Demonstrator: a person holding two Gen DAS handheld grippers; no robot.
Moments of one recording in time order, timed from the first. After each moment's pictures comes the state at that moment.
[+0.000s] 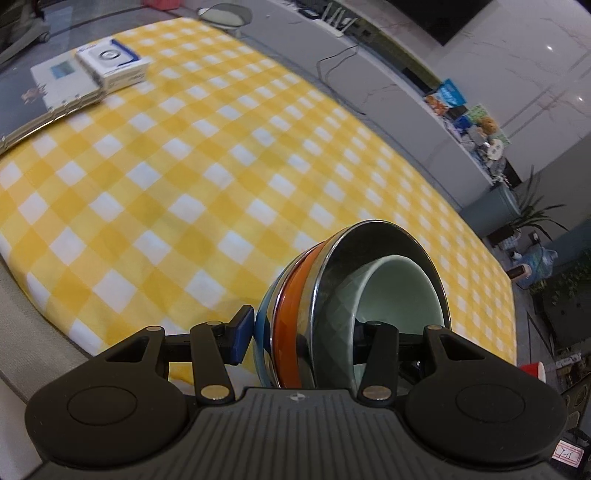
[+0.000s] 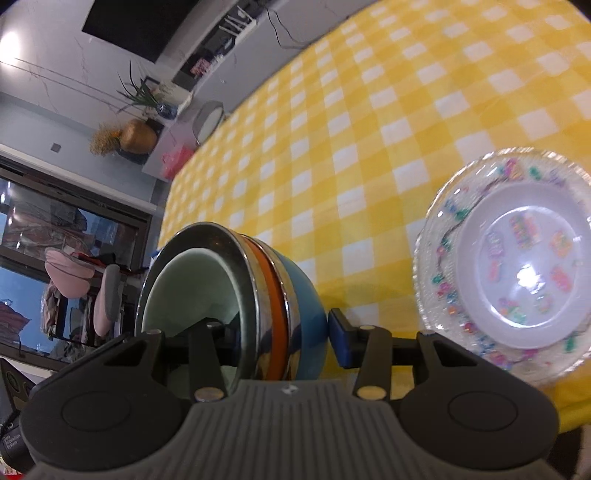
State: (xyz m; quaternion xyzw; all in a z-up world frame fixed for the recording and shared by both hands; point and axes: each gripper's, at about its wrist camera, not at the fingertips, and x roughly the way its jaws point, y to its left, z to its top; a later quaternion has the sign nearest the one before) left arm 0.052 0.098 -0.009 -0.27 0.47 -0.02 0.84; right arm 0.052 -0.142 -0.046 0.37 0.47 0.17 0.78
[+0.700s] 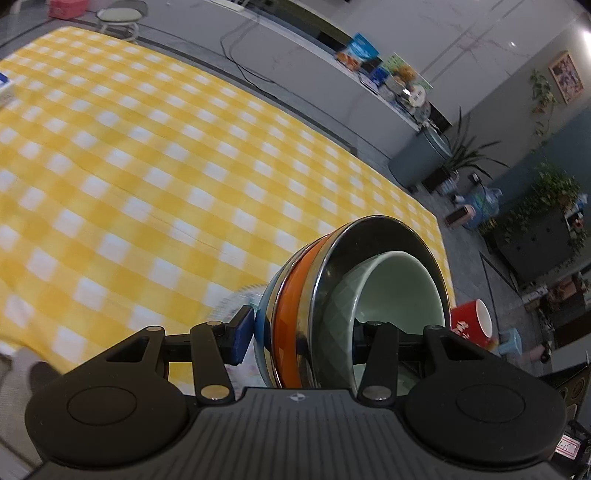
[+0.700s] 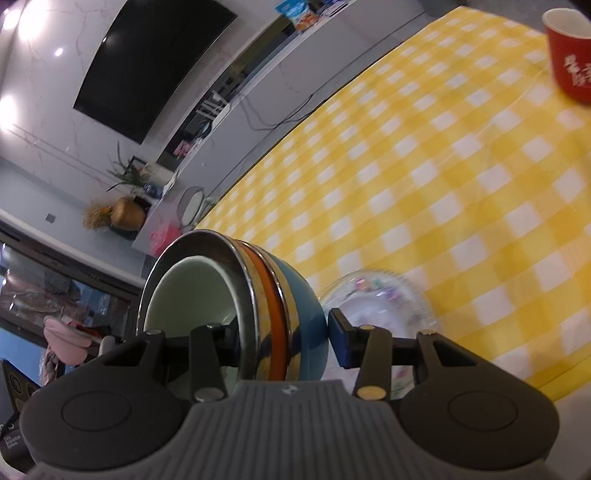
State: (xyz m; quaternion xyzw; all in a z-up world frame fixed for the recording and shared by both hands) left arm 0.058 -0.034 0.008 -0.23 0.48 -0.14 0.83; right arm 0.003 -0.280 -0.011 0.40 0.39 0.09 0.82
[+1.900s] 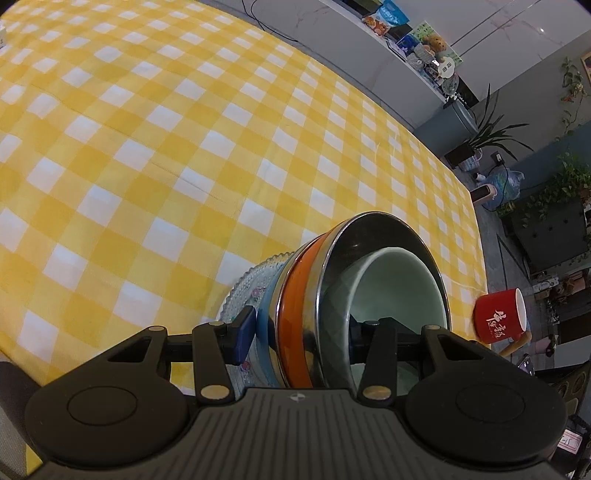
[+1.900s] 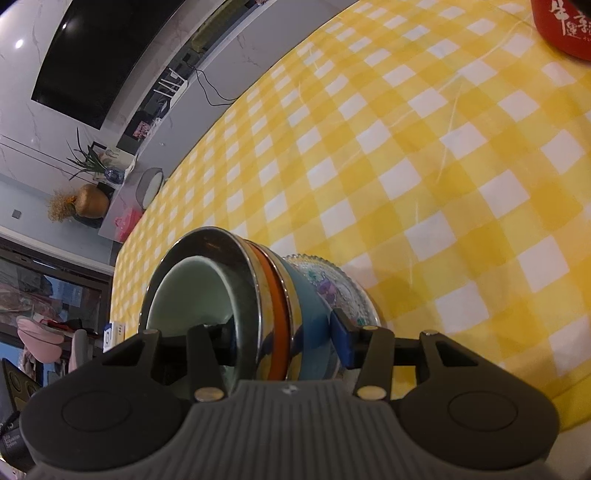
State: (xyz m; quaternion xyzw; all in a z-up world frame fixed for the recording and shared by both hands) left arm 0.084 -0.038 -0.052 -0.24 0.54 -0.13 0.80; right arm 0.036 -0.281 -0.074 0.40 0.45 0.06 0.80
